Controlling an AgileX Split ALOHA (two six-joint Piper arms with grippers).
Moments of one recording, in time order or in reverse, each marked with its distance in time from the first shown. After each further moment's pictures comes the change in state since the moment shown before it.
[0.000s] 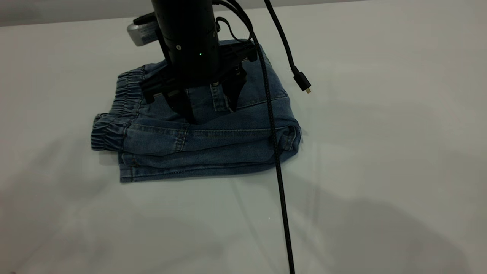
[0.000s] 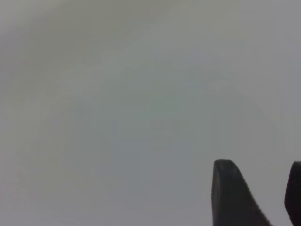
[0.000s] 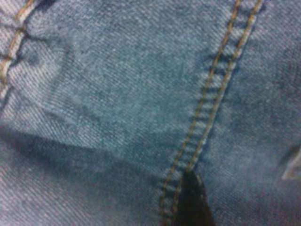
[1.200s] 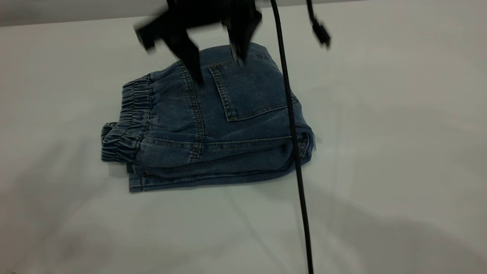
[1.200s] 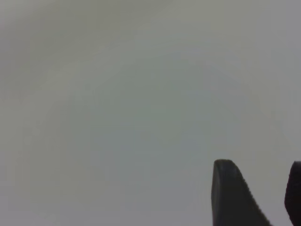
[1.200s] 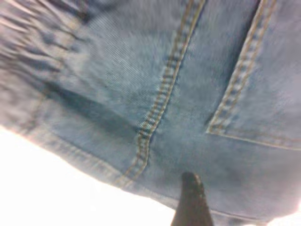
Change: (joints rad) left arm 0.000 -0.001 0.000 0.025 0.037 -0.025; right arm 0.001 -0.303 0.188 -0.032 0.007 -0.122
